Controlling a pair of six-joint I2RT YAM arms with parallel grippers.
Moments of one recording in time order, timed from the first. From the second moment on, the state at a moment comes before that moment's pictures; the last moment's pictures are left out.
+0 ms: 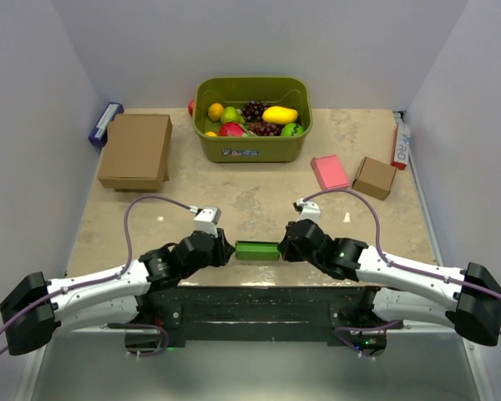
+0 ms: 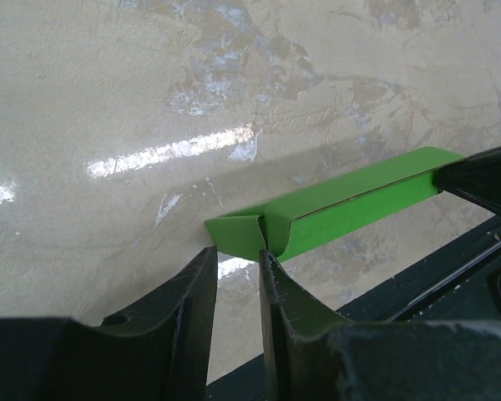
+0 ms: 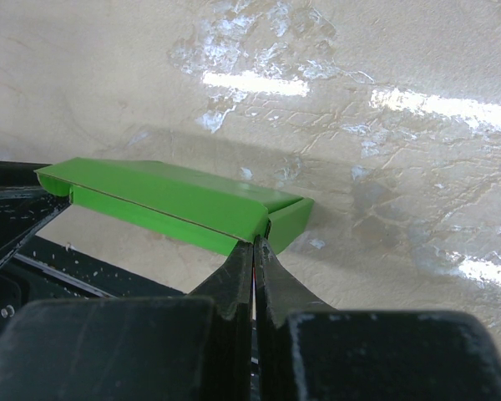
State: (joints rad) left arm -1.03 0.92 0.39 -0.07 -0.33 -0.74; right arm 1.04 1.05 0.60 -0.34 0.35 0.88
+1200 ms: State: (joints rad) left arm -1.04 1.03 0.57 -0.17 -0.34 -0.61; right arm 1.04 1.05 0.60 -0.33 0.35 0.88
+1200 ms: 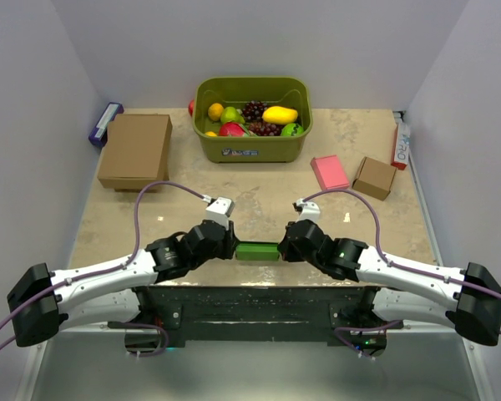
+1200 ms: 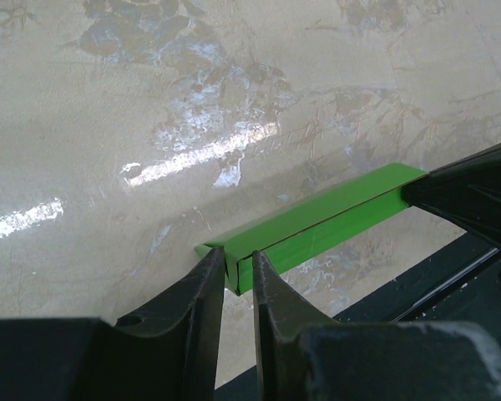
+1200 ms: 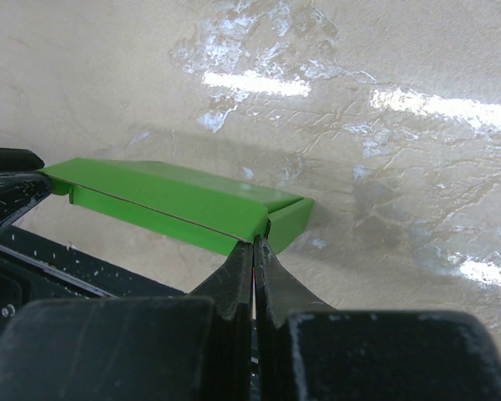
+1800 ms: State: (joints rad) left arm -1.04 1.02 0.57 -0.18 -0.34 -0.62; right arm 1.04 1.05 0.60 -0.33 0.35 0.88
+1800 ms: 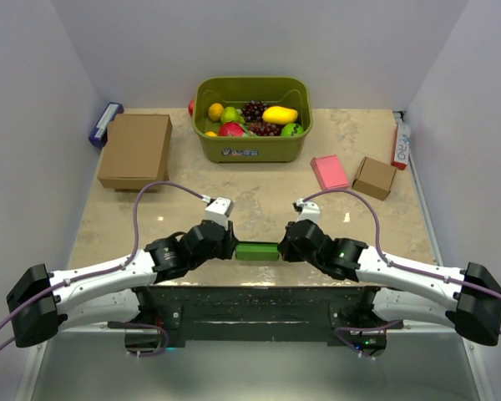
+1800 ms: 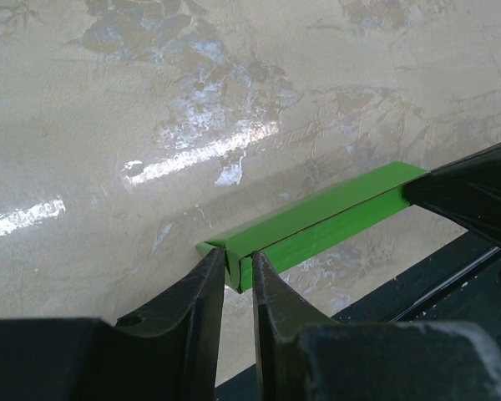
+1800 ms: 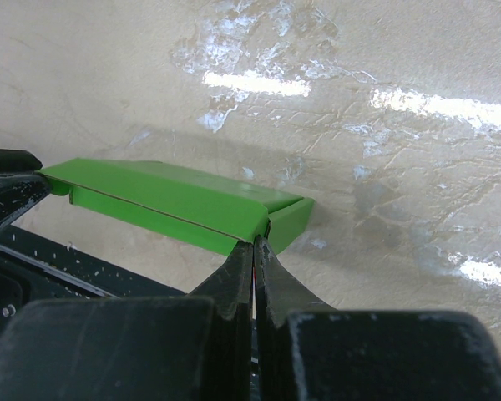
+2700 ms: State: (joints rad) left arm -1.05 1.01 0.57 -0.20 -0.33 -0.62; right arm 1.05 1.05 0.60 -0.33 0.35 0.89
